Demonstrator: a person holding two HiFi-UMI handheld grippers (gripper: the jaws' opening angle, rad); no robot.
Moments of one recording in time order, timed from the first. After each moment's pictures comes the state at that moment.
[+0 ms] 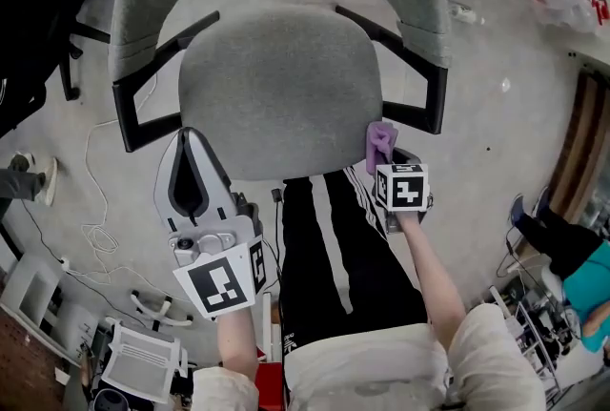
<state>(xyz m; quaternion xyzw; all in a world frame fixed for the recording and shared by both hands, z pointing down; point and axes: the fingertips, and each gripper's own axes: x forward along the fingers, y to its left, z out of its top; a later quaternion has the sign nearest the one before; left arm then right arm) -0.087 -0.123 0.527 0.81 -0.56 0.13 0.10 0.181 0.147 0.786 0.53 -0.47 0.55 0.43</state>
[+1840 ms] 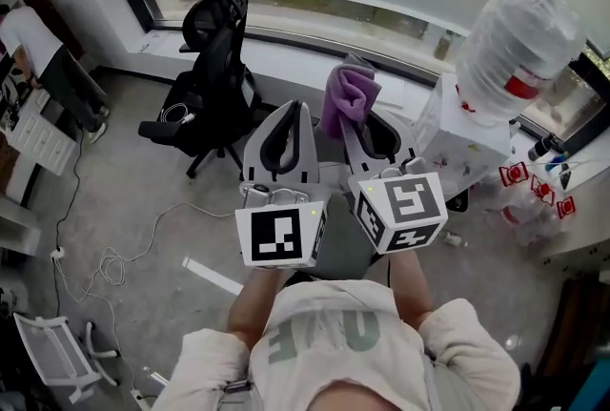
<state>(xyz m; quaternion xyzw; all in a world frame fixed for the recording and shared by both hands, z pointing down) -0.076 -0.073 0.002 0.78 -0.60 -0.12 -0.11 0.005 -0.102 0.039 0.49 -0.87 -0.03 -0.01</state>
